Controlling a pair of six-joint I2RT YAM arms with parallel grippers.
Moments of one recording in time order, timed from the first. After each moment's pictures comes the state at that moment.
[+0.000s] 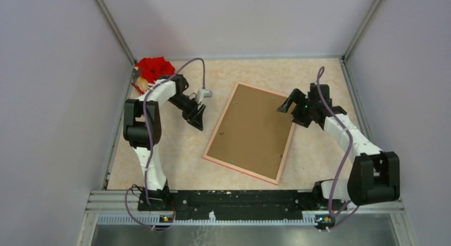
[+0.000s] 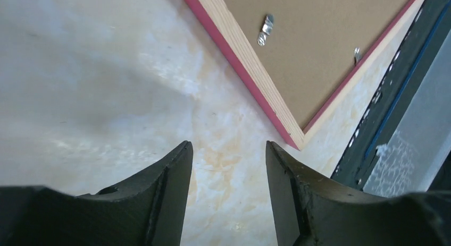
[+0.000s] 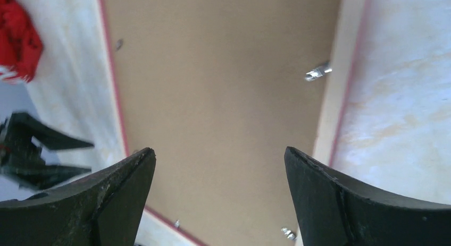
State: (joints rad) left arm -0.17 2.01 1.48 -1.16 0.69 0.81; right arm 0.10 1.34 0.86 -0.38 -0.25 0.69
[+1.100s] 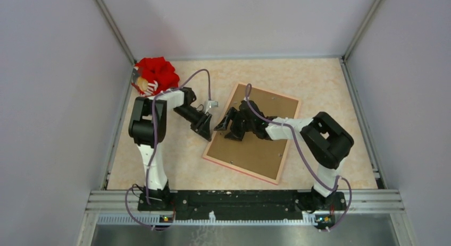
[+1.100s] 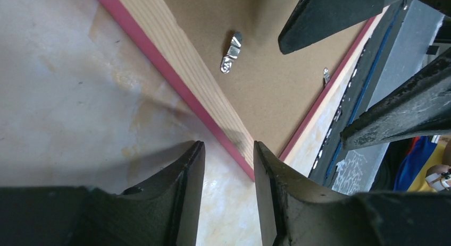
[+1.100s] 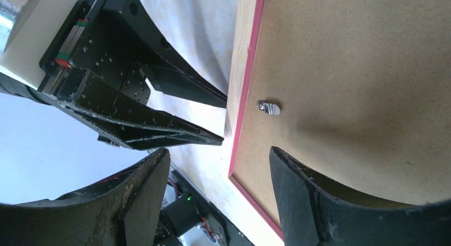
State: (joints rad) left arm -0.20 2.05 1.34 -1.00 0.85 0.66; right arm 0.78 1.82 0.97 0.18 -0.26 1.20
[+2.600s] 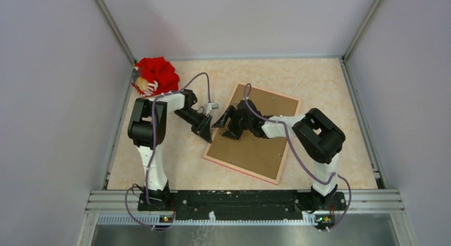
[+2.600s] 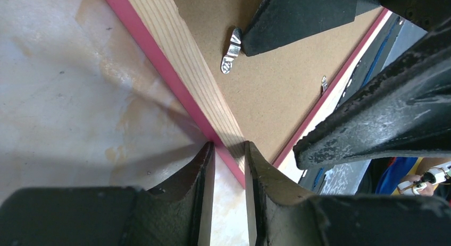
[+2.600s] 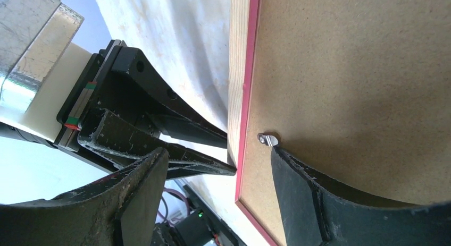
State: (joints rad) left arm -0.22 2.03 1.27 -0.93 0.84 0.54; right arm 0.76 1.91 1.02 0.25 -0.26 1.27
